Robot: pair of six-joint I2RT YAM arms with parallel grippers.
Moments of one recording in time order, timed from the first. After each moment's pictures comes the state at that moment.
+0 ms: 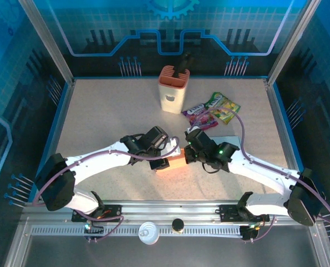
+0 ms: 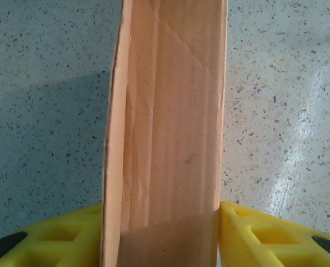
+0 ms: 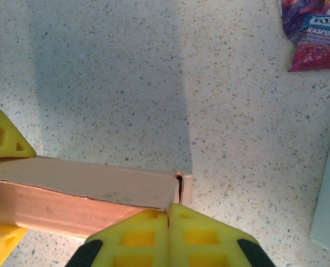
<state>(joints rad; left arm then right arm) -0.82 1.45 0.98 -0.58 0.08 0.38 0.85 1.22 0.84 -0.54 0.20 0.50</state>
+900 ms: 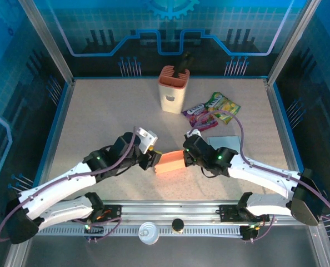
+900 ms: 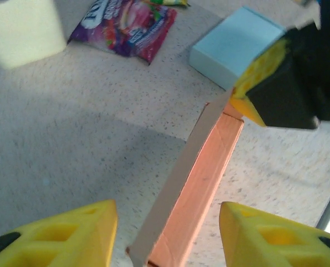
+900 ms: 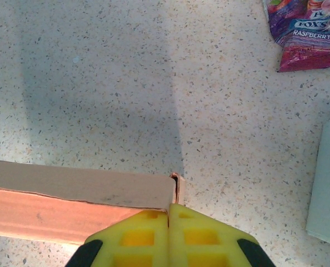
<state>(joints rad) -0.82 0.96 0.77 -0.48 0.00 -0.27 0.93 1.20 0.81 -0.53 0.32 0.56</state>
